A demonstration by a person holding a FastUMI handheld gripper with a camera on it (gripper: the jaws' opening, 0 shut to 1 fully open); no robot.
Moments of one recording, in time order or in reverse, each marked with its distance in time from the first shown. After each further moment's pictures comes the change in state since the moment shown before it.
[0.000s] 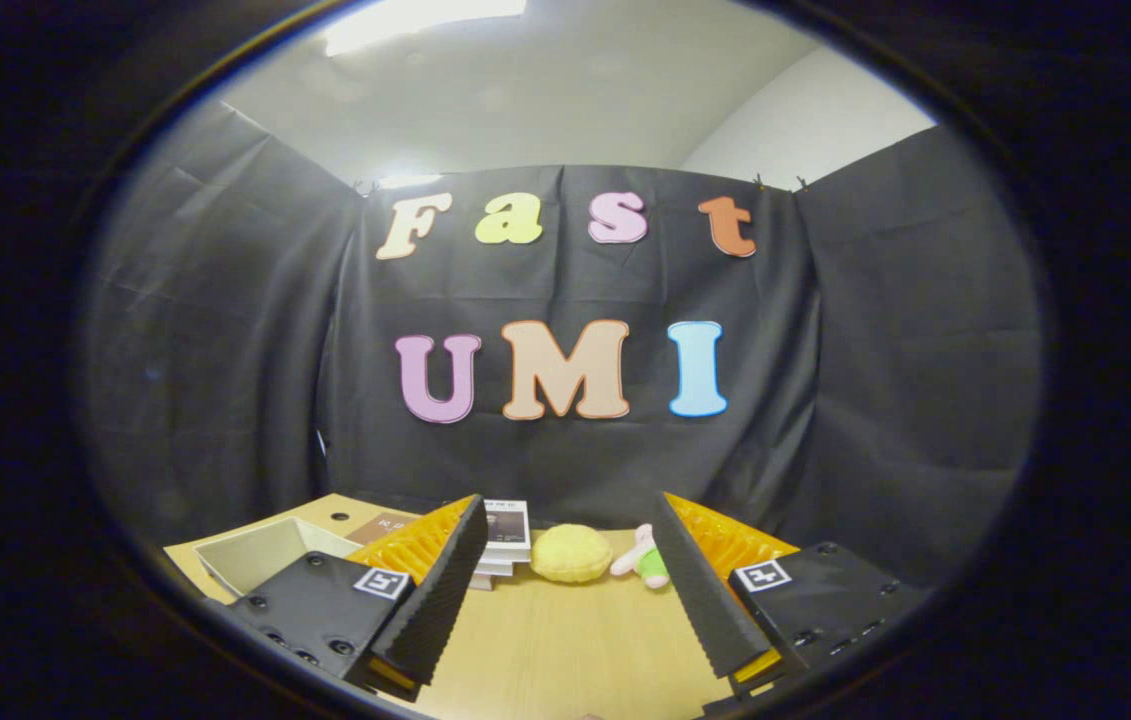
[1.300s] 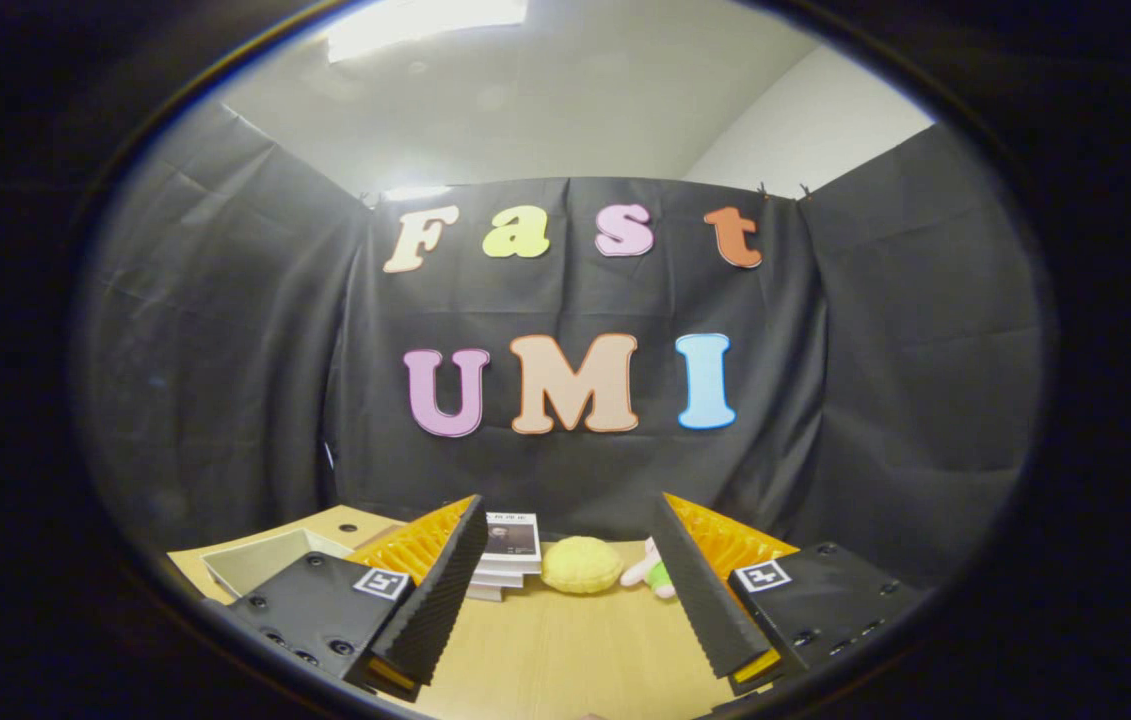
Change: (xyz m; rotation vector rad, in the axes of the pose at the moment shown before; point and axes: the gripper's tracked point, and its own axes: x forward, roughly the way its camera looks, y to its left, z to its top) arm 0.002 0.013 0.006 0.014 -0.037 0.022
